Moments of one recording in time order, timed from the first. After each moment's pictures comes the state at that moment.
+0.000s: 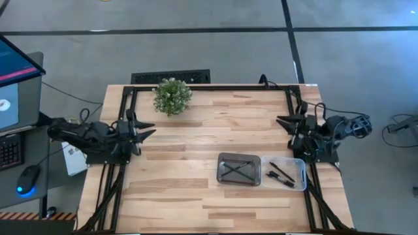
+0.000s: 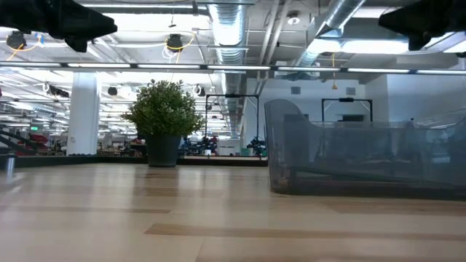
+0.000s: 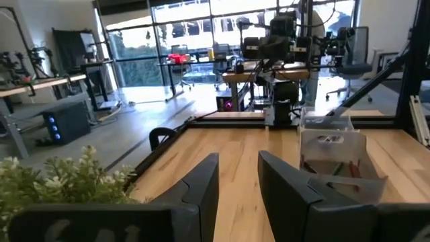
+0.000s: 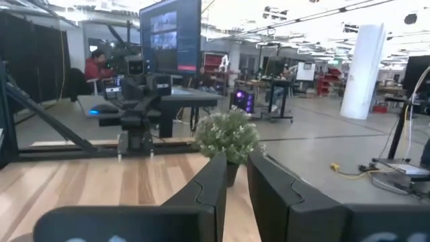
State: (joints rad) left arm -0.27 0.12 0.29 -0.14 -0.53 0.09; right arm 0.34 0.00 0.32 -0.19 0.62 -0.20
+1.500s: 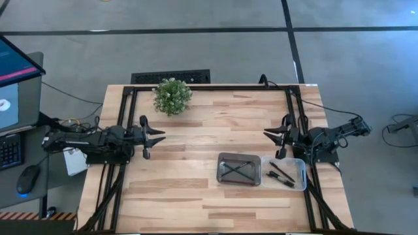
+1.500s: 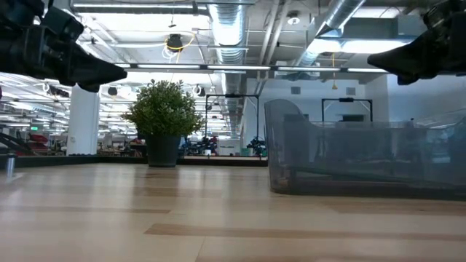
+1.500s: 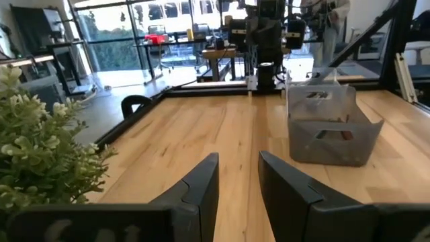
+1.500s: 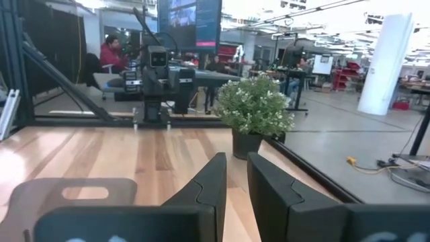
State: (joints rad) left arm -0.02 0.12 0.01 0.06 -0.20 0.07; right arm 0.34 0.01 0.01 0.07 0.57 -0.19
